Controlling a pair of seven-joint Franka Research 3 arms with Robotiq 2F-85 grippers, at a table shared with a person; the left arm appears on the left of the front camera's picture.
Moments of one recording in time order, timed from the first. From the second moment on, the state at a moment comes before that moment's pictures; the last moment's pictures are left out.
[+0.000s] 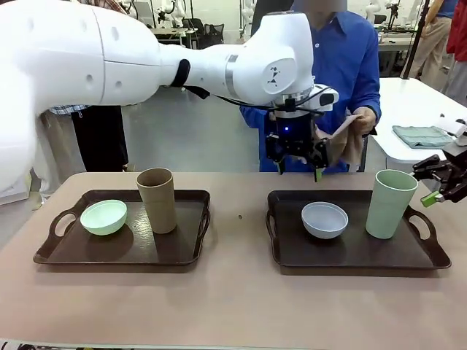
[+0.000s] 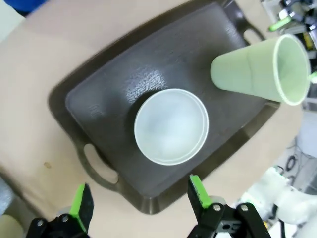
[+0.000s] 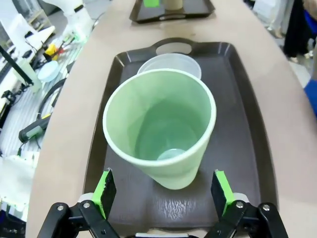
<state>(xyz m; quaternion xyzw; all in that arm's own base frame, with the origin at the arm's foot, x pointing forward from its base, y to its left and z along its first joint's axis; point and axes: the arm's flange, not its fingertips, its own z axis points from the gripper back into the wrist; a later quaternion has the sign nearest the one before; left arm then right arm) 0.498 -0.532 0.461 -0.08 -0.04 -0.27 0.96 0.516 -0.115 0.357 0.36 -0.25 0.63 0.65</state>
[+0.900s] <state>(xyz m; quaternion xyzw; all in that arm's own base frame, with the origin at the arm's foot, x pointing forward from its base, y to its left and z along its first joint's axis) 0.508 -0.547 0.407 -0.09 0.00 -0.23 0.97 0.522 -0.080 0.323 0.39 -0.21 0.64 0.63</state>
